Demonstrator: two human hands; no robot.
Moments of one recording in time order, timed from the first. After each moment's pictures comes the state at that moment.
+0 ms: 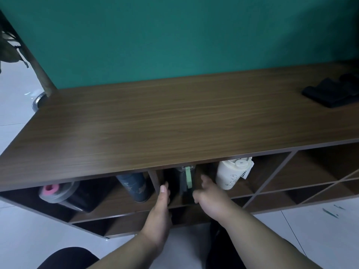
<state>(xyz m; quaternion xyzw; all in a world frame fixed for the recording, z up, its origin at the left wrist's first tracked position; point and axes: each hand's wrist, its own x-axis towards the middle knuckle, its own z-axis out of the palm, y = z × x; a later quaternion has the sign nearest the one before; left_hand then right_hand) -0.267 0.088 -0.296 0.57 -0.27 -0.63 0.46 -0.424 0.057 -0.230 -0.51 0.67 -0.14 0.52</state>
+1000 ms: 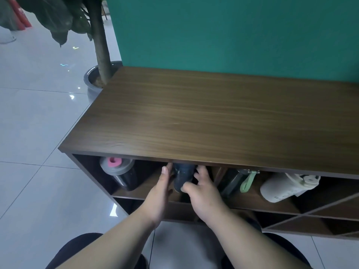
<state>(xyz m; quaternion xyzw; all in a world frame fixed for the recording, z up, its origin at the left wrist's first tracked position) -0.139 0.100 -0.264 0.58 -0.33 -0.59 0.47 -0.262 0.068 -0.248 -0.53 0.56 -0.27 0.57</state>
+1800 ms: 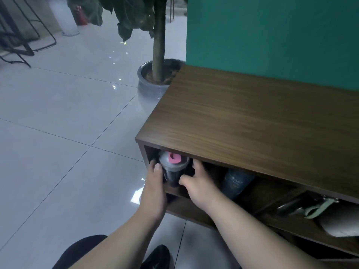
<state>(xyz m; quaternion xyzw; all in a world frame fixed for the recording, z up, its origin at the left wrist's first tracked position) -0.025 0.149 -0.264 0.67 -0.24 -0.37 0.60 -0.127 0.075 -0.238 -0.63 0.49 -0.15 0.58</state>
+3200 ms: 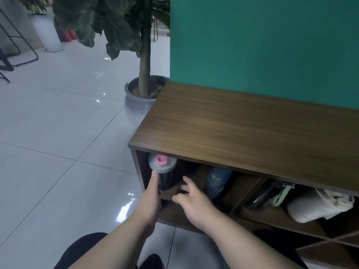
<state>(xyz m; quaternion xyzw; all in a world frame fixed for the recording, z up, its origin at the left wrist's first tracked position) -0.047 0.167 -0.239 0.63 -0.19 -0.52 0.54 -0.171 0.115 -0.234 -0.63 0.52 -0.10 0.57</state>
